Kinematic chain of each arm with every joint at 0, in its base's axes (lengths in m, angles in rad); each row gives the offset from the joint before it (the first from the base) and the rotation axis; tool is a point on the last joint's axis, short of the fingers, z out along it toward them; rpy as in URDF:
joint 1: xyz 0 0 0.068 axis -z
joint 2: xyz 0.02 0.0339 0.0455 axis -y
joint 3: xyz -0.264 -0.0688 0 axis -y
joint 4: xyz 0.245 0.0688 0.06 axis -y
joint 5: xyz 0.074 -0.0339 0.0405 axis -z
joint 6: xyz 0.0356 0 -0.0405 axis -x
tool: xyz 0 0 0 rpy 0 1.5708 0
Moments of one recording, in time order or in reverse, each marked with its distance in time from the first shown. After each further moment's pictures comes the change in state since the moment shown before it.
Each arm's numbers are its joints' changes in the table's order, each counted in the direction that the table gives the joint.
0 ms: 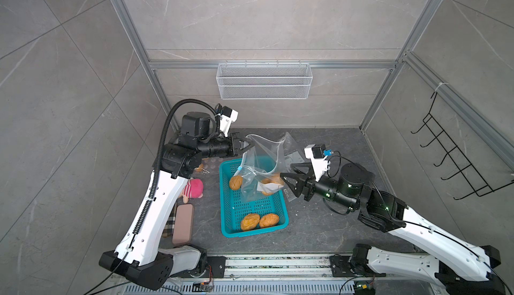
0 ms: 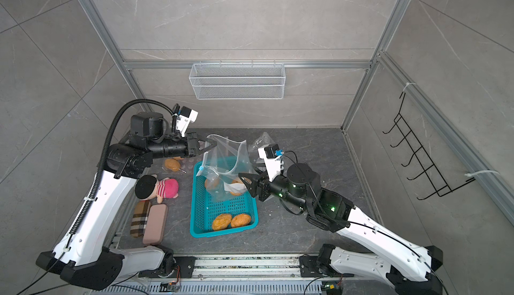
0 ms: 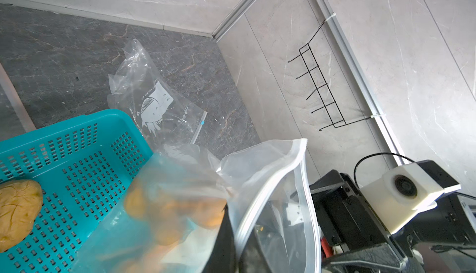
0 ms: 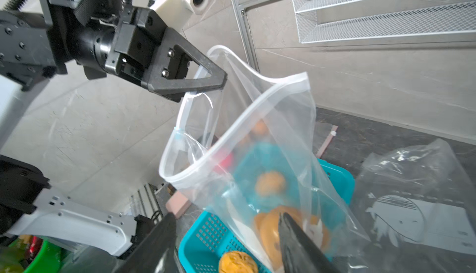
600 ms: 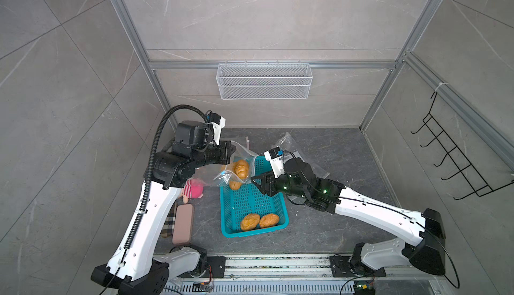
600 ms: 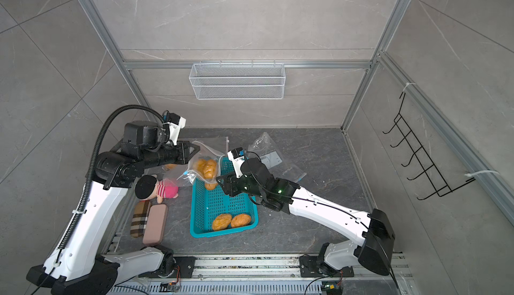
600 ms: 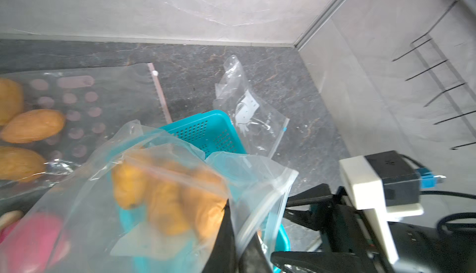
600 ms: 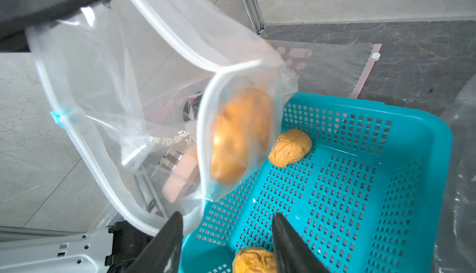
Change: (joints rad) left arm 0.000 0.059 0.022 -0.135 -0.350 -0.140; right arm 0.000 -0.376 0.011 0.172 -0.089 -0.221
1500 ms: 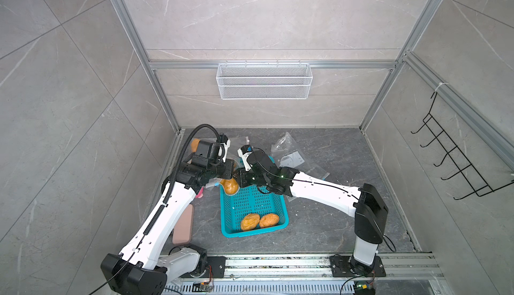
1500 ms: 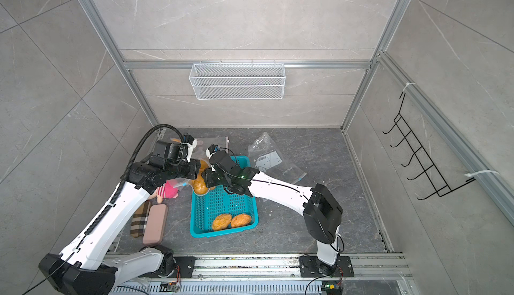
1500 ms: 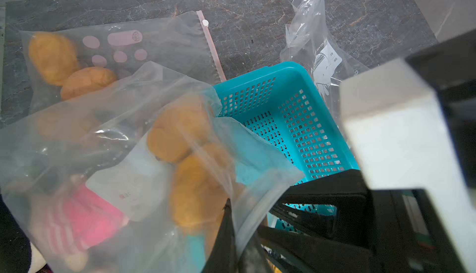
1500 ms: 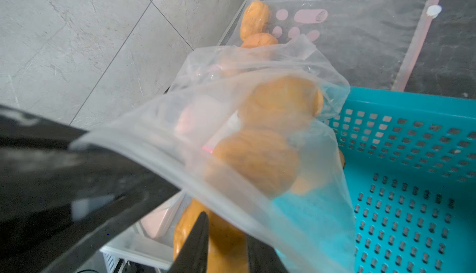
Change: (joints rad) left arm 0.003 0.056 -0.445 0.169 -0.272 -0.194; right arm 0.000 -0.500 0.369 -0.036 -0.009 -0.050
